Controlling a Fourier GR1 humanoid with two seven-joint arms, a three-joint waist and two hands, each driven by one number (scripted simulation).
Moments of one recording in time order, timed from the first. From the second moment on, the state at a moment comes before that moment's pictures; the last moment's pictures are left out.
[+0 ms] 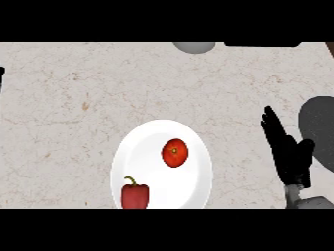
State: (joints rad) left arm -0.27 0.62 -0.07 -1.49 0.26 0.44 0.11; right arm -0.04 -0.29 0.21 -1.47 -0.18 -0.26 0.06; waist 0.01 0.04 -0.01
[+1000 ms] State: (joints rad) left arm -0.19 0.32 -0.35 -1.49 0.46 0.16 0.16; right arm -0.76 -0.31 0.79 -1.45 0.43 0.12 -0.26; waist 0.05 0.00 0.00
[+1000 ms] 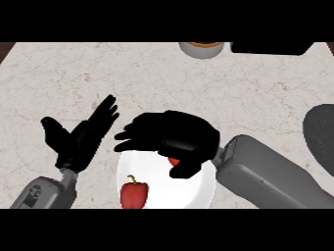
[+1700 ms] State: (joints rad) left arm -0.12 0.32 -0.34 -1.50 0.46 0.15 0.13; right arm -0.97 -0.19 1.17 -1.46 0.83 0.66 0.29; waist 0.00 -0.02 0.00
